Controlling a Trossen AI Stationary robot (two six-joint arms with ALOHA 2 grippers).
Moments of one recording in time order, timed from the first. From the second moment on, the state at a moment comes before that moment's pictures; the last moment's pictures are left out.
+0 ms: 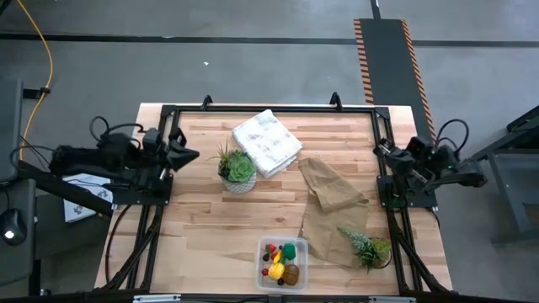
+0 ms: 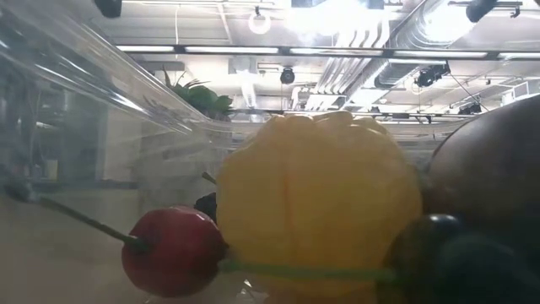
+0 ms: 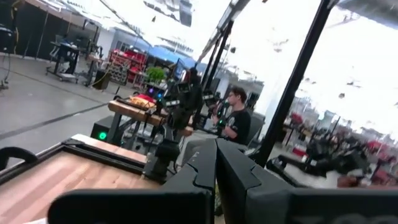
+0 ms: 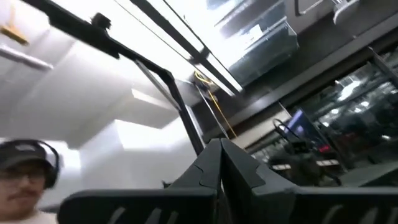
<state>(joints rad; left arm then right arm) 0.00 0.37 0.54 0.04 -0.12 -0.33 0.12 0.00 0.20 0.53 -0.04 0.55</state>
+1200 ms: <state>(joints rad) 0.00 0.00 0.02 0.28 -0.12 -0.53 0.12 0.01 0.01 0.66 -0.04 0.70</state>
